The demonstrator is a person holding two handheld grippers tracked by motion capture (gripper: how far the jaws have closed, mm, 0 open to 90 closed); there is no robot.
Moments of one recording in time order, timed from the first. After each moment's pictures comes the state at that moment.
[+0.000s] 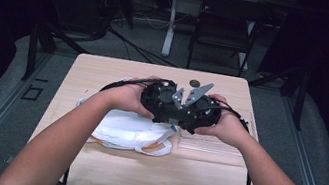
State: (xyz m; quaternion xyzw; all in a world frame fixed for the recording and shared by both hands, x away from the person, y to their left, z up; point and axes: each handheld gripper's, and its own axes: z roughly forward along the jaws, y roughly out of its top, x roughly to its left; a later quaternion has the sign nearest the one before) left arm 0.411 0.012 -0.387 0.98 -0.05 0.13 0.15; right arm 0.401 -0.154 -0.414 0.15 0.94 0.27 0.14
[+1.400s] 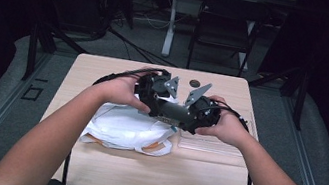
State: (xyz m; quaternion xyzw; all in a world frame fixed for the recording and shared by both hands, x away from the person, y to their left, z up) left arm 0.413 0.034 -0.360 0.97 -0.02 0.13 0.20; right arm 0.403 -0.154 -0.422 0.15 0.94 0.27 0.11
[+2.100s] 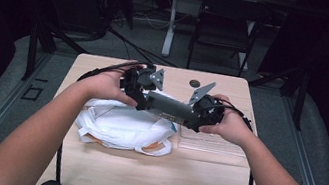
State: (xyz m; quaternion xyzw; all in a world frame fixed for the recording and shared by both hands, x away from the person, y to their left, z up) left arm 0.418 0.069 -0.354 0.97 0.02 0.15 0.18; right arm 0.411 -0.166 -0.421 0.16 0.95 0.25 0.13
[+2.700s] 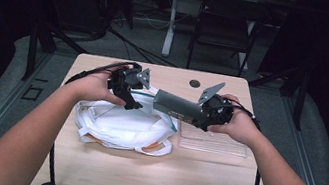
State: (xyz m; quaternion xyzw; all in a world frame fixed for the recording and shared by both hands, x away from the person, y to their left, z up) left arm 0.423 0.100 -0.371 0.97 0.06 0.14 0.17; right arm 0.416 -0.190 -0.420 0.17 0.95 0.24 0.14
